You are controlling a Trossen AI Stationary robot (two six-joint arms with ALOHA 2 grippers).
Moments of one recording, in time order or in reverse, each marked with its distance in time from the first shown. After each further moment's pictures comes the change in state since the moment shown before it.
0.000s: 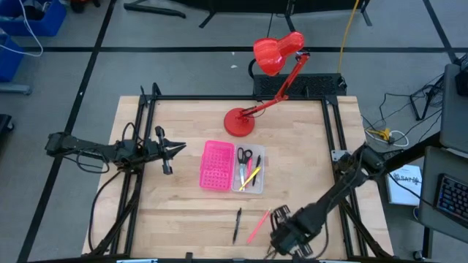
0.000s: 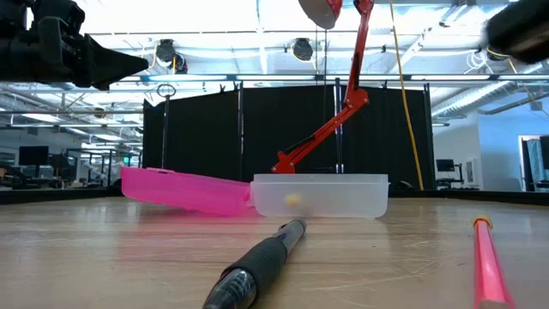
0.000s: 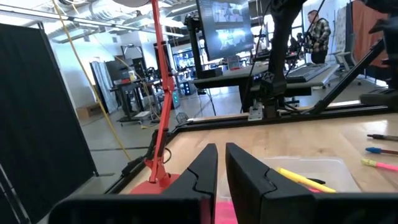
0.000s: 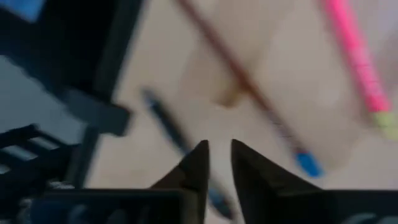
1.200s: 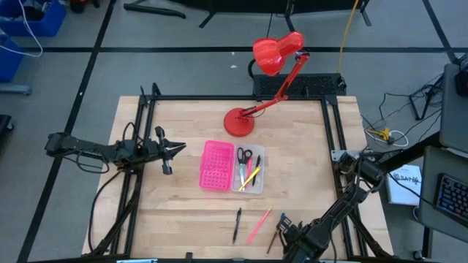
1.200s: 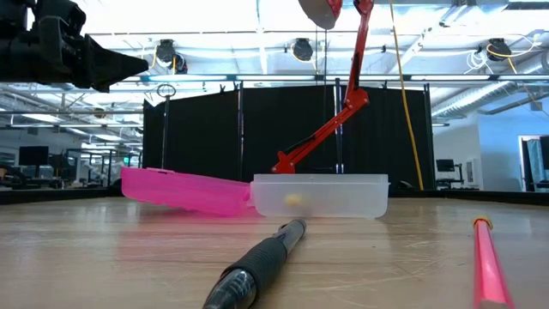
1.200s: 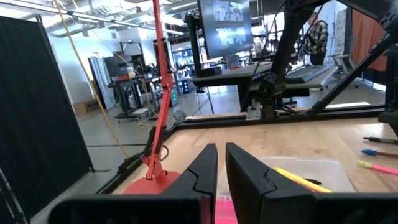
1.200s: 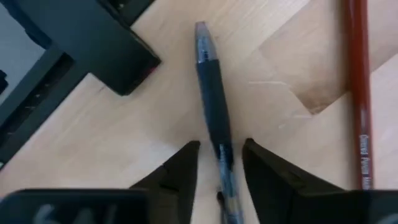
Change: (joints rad) left arm 0.000 0.000 0.001 -0.009 0.000 -0.031; right arm 0.143 0.156 -0.191 0.124 0.123 -0.274
